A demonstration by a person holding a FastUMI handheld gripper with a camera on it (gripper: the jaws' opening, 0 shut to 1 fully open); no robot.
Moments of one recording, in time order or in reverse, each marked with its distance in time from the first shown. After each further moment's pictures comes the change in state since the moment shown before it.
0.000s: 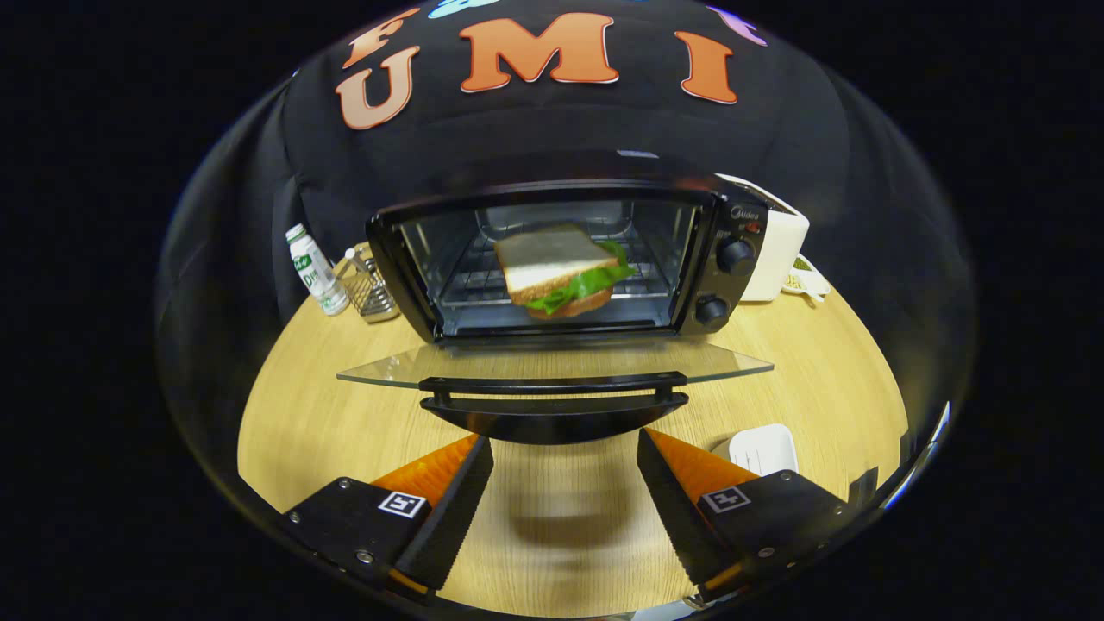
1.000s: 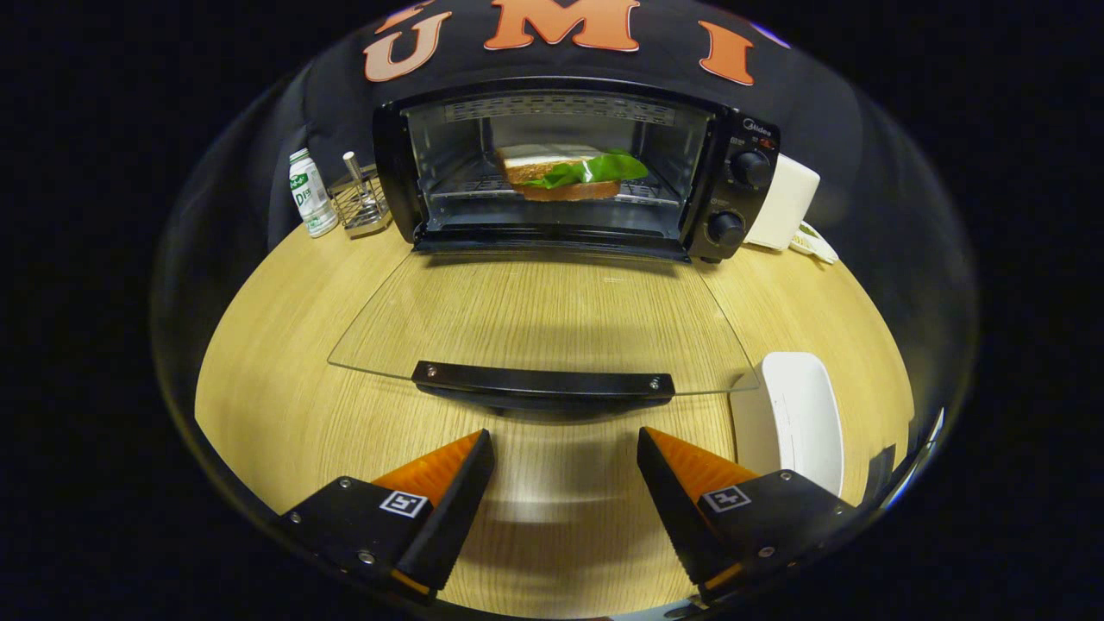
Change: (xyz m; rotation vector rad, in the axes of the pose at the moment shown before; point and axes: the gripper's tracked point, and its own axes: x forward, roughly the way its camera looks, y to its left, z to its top) arm 0.036 -0.012 -0.109 -0.125 0.104 -0.038
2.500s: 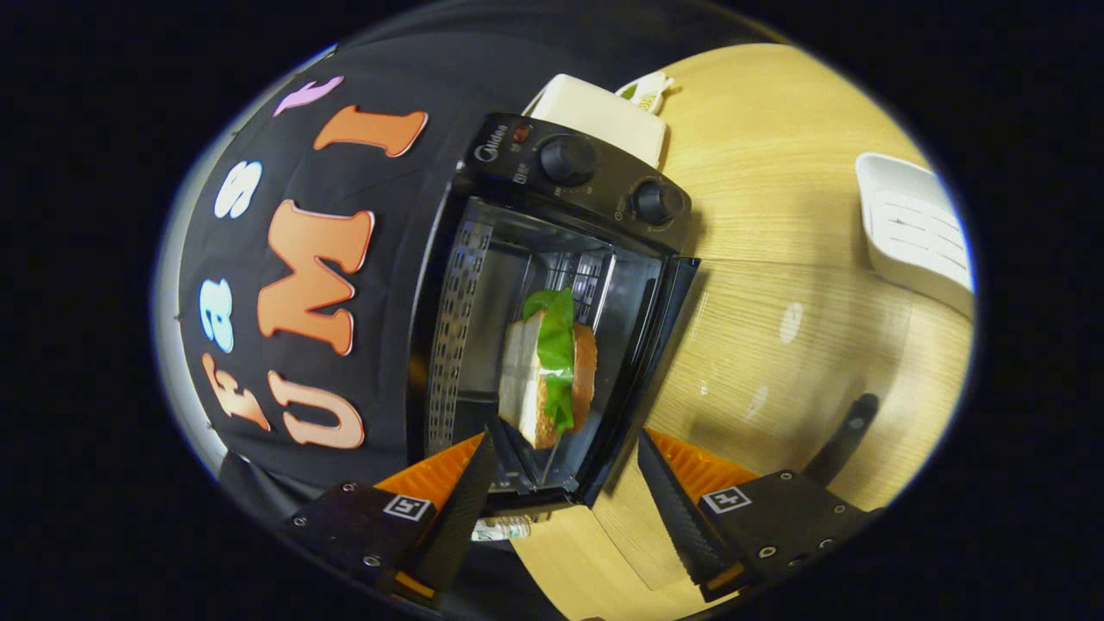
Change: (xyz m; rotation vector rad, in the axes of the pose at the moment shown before) arm 0.007 0.024 0.156 1.240 -0.264 0.353
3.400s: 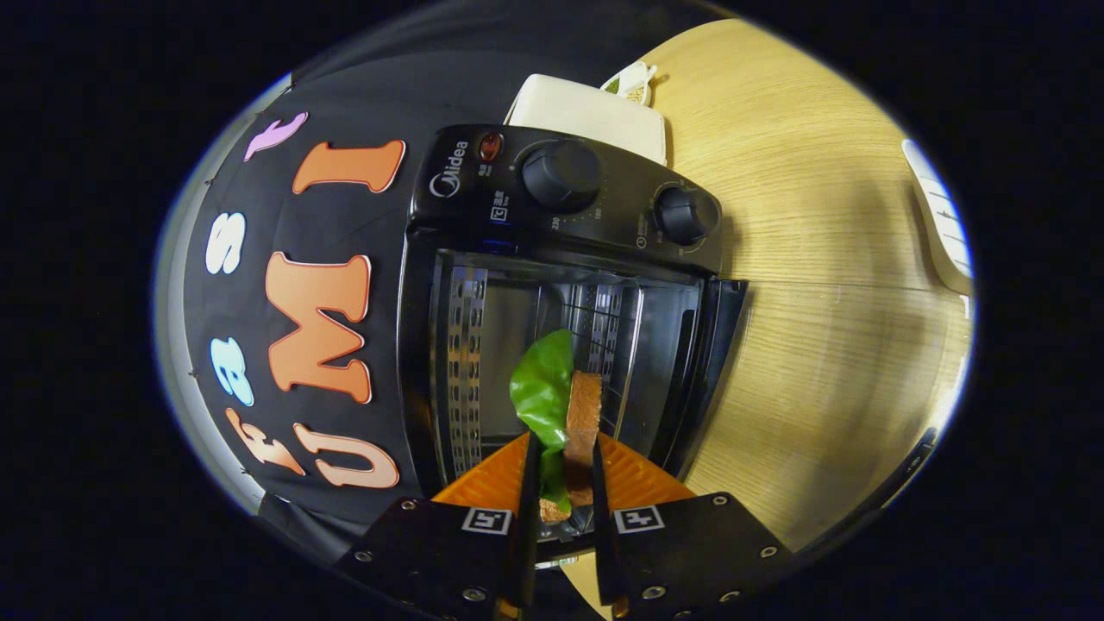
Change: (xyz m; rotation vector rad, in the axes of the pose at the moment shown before) arm 0.072 0.017 0.047 0.229 -0.071 0.046
